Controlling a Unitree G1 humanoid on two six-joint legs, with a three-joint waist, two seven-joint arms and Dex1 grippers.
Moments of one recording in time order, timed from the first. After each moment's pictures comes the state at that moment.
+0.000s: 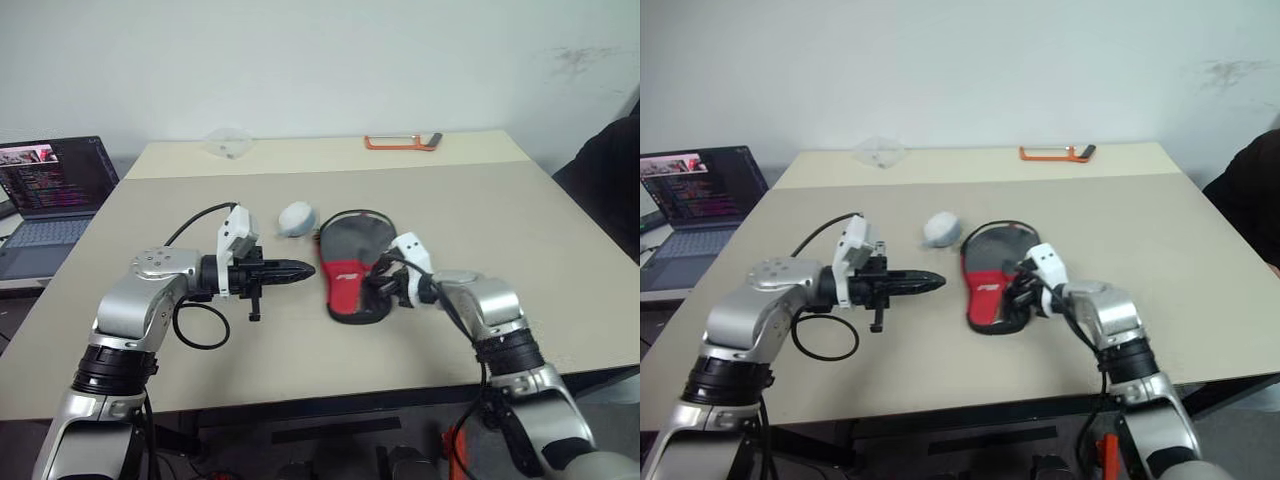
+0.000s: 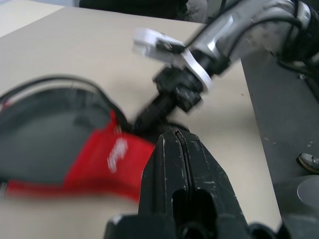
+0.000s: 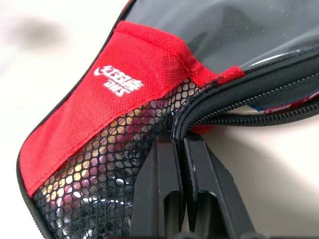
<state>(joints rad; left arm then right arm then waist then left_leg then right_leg) -0.56 0.69 -0.02 -0.01 -0.49 0.51 -1.24 -0.66 -0.22 0.14 0.11 0.20 1.01 0.62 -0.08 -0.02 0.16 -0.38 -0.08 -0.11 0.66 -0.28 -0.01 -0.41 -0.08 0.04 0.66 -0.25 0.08</state>
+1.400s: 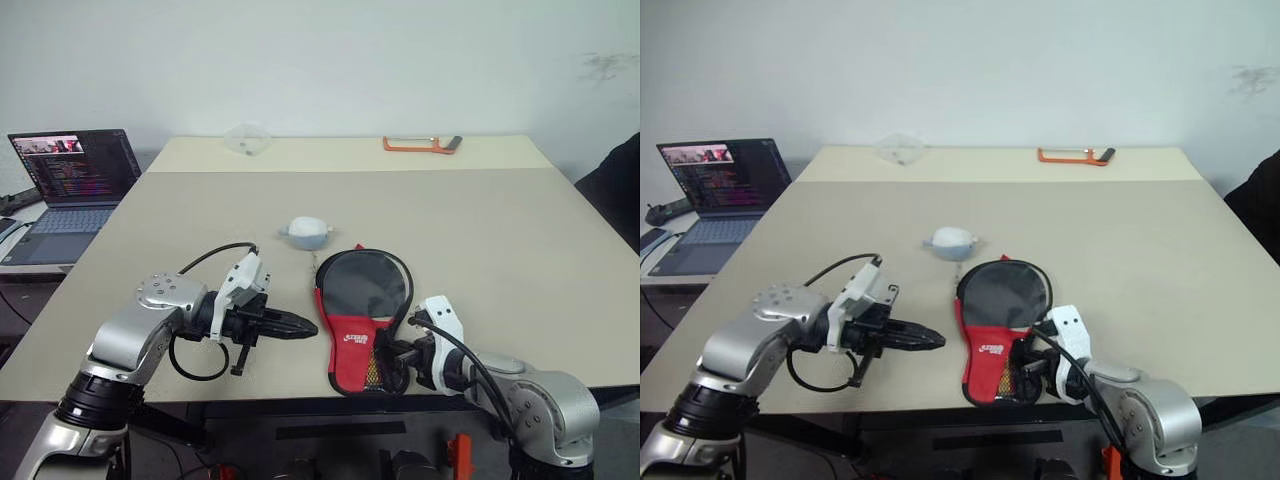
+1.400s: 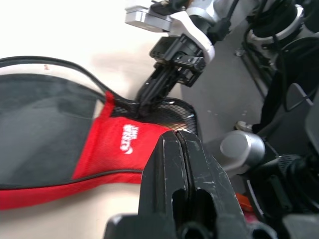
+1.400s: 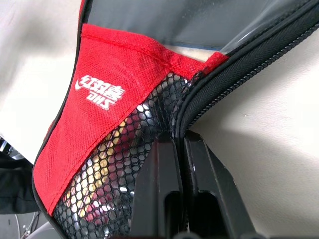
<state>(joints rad) -0.42 0.78 -0.09 -0.12 -0.52 0.47 -1.42 -0.19 -0.13 -0.05 -0.66 0.38 1.54 0.32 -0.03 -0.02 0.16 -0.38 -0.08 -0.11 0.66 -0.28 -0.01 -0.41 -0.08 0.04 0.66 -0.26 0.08</state>
